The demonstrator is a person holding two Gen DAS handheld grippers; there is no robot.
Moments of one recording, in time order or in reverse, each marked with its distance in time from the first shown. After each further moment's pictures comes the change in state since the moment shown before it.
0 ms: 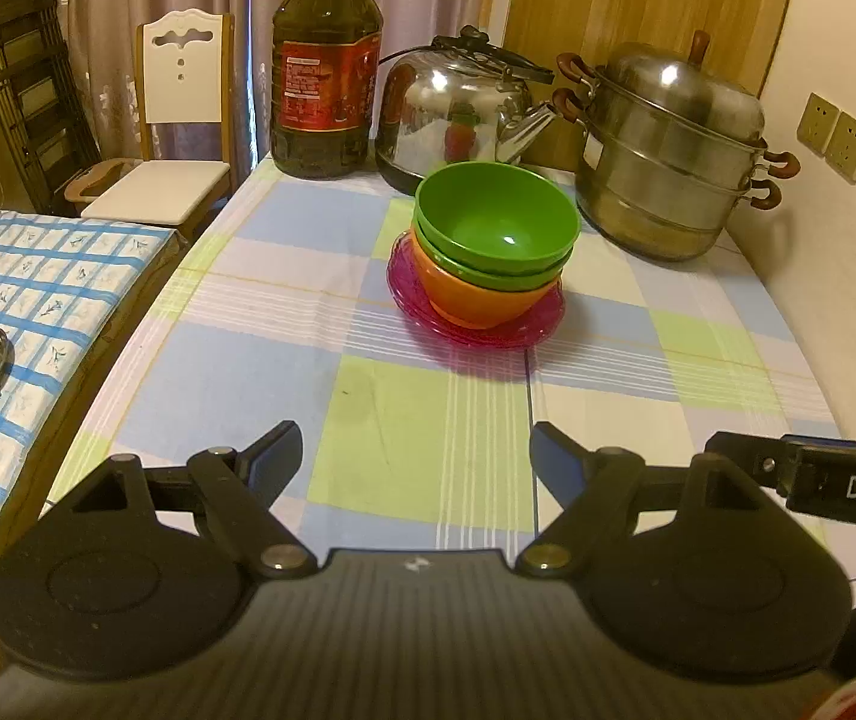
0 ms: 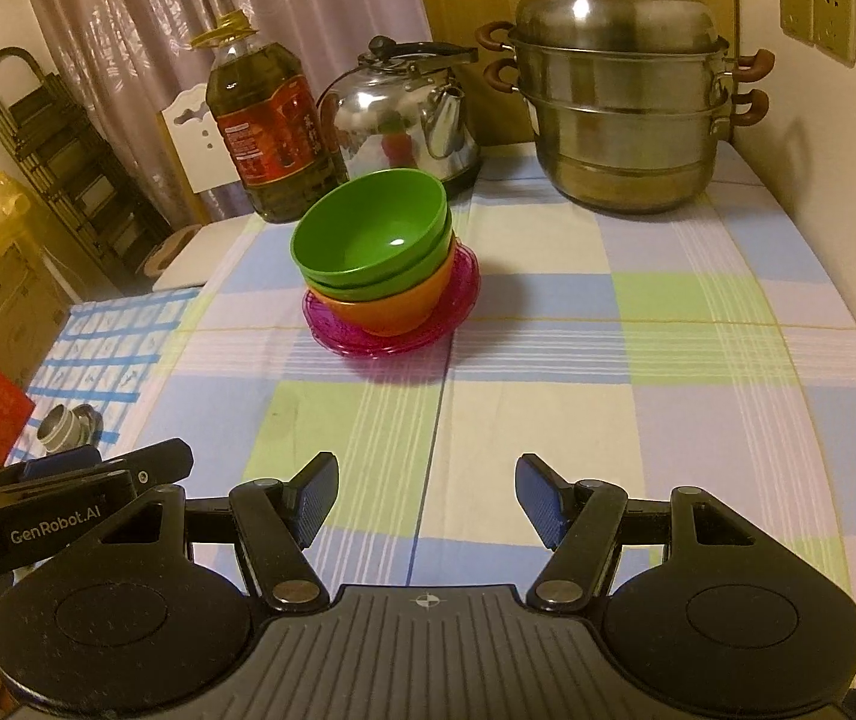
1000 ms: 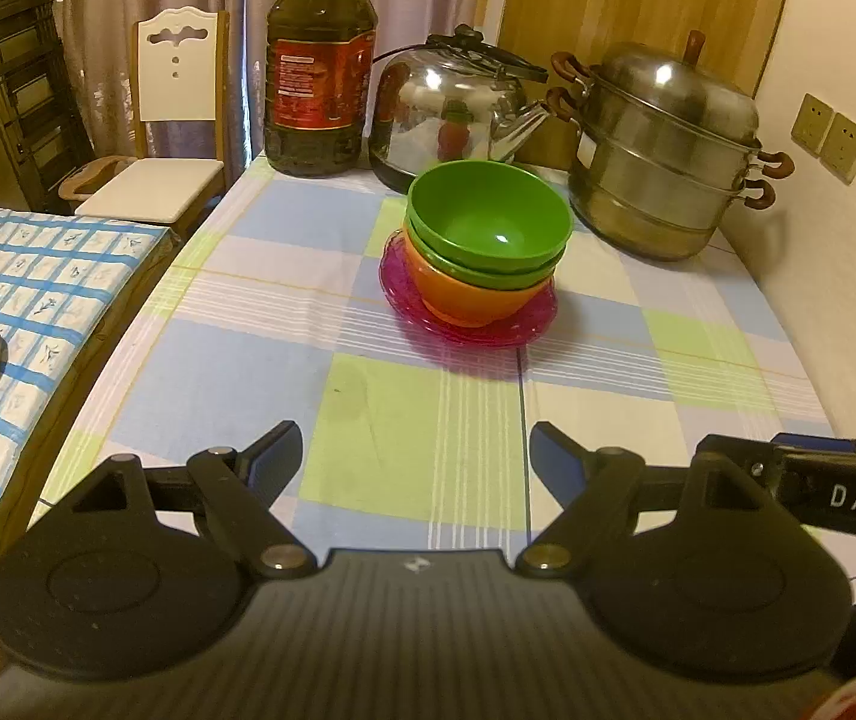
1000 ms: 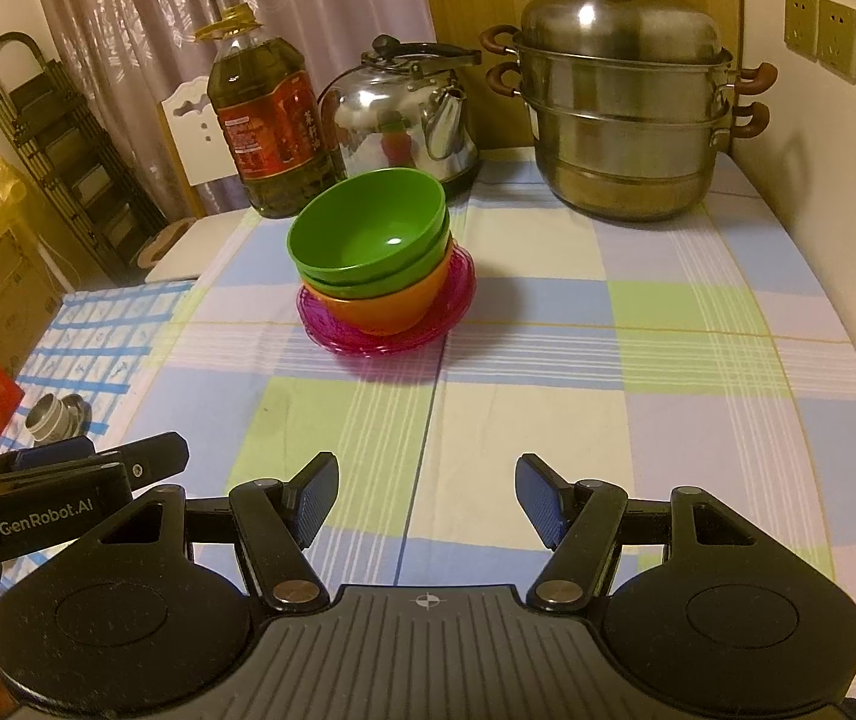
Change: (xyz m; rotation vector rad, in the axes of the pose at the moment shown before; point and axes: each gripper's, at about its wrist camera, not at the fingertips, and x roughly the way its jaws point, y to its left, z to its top) left arm 0.001 -0.004 0.000 -0.001 0.002 -0.009; right arm 0.001 0.000 0.001 -0.027 0.001 -0.018
